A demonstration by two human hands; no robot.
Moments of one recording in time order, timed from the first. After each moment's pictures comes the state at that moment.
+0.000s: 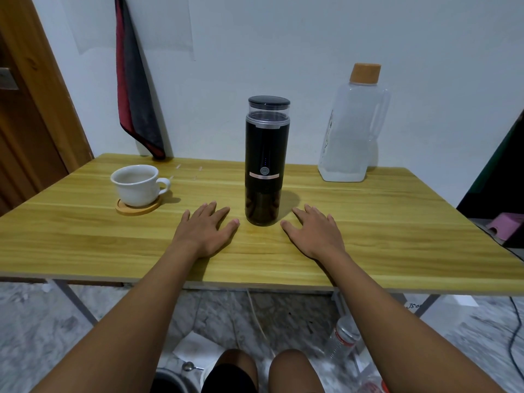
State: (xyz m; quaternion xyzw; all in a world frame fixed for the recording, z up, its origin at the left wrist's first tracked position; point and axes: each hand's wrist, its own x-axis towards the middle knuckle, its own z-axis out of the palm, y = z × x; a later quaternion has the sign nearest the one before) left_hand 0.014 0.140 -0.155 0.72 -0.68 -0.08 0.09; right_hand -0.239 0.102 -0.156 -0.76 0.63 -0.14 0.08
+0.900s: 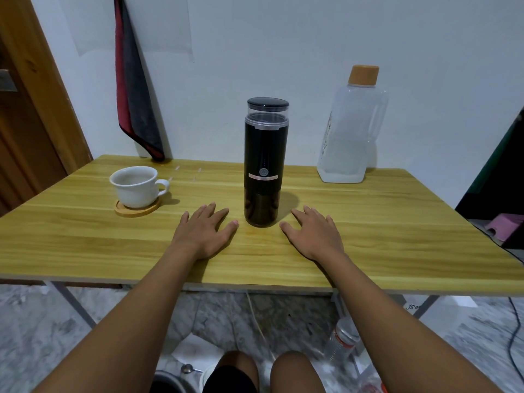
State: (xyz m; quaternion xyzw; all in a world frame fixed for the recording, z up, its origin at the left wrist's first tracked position) left_hand 0.015 0.140 -0.155 0.72 -0.68 -0.08 0.09; right_hand -0.238 0.101 -0.157 -0.76 0.63 -0.14 0.08
